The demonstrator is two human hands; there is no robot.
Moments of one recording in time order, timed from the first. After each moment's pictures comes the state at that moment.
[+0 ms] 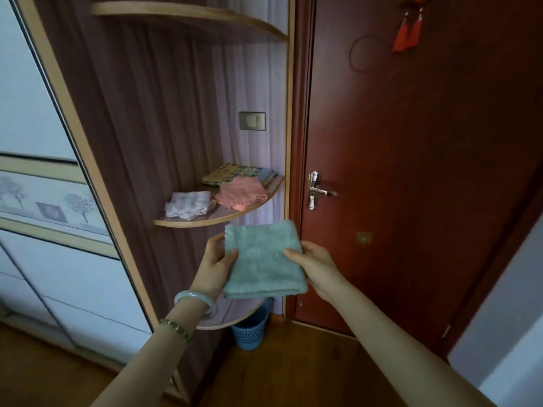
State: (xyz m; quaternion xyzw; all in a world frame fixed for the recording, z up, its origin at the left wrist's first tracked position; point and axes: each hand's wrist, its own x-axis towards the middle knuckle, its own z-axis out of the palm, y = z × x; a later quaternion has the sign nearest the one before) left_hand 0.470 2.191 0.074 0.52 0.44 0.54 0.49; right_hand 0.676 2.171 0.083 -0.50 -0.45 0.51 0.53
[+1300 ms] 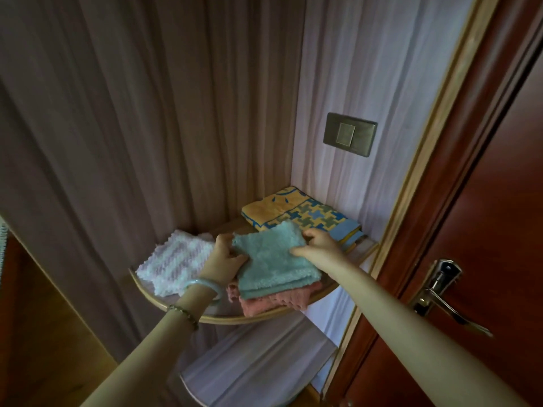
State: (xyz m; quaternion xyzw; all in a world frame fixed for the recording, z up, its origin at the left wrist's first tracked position) left_hand 0.461 2.570 0.045 0.42 0.72 0.49 0.25; right_hand 0.651 2.671 0.076 -0.49 -0.68 0.47 0.27
